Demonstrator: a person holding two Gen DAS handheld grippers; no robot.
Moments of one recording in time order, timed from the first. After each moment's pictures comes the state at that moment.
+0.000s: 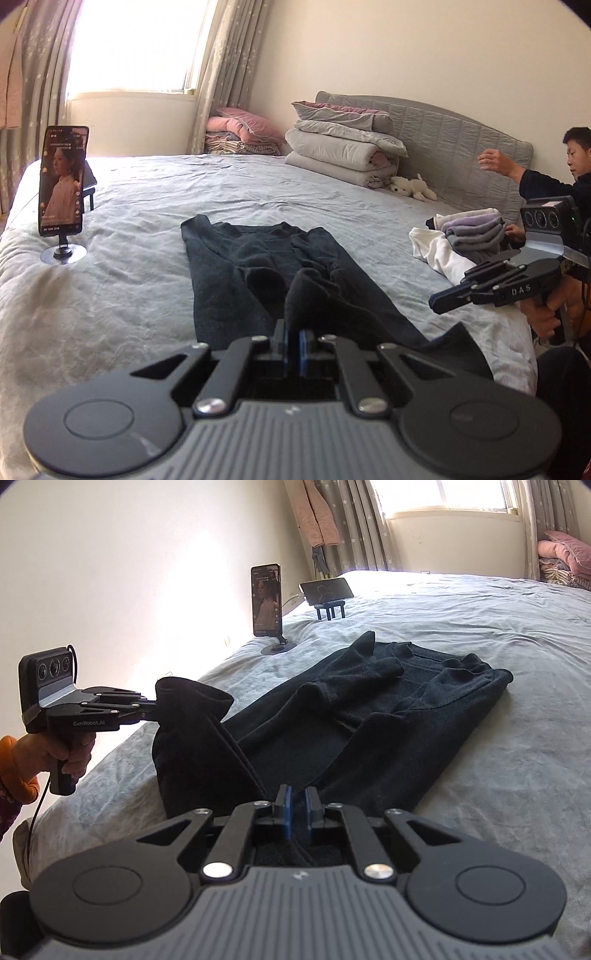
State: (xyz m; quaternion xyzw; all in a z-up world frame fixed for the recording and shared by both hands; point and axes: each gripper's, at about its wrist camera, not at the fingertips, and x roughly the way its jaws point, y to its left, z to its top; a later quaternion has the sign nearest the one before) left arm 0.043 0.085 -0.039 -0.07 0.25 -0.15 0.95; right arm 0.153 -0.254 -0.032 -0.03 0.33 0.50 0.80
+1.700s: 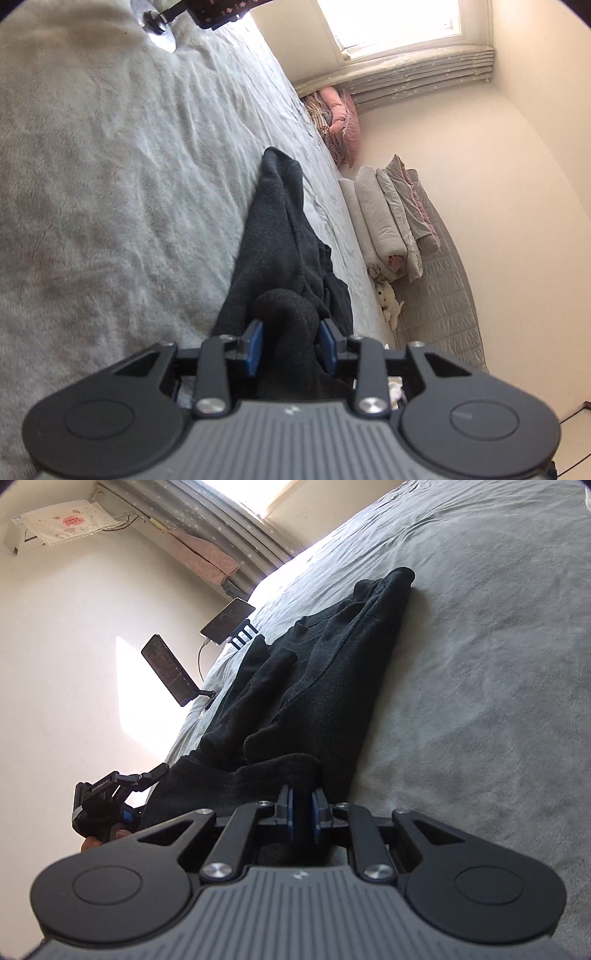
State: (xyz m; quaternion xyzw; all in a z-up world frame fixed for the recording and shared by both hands) left arm 0.133 0.151 -0.123 -0.50 0.25 -0.13 0.81; right arm 0.245 -0.293 -0.102 0.24 0.41 0.42 0.77
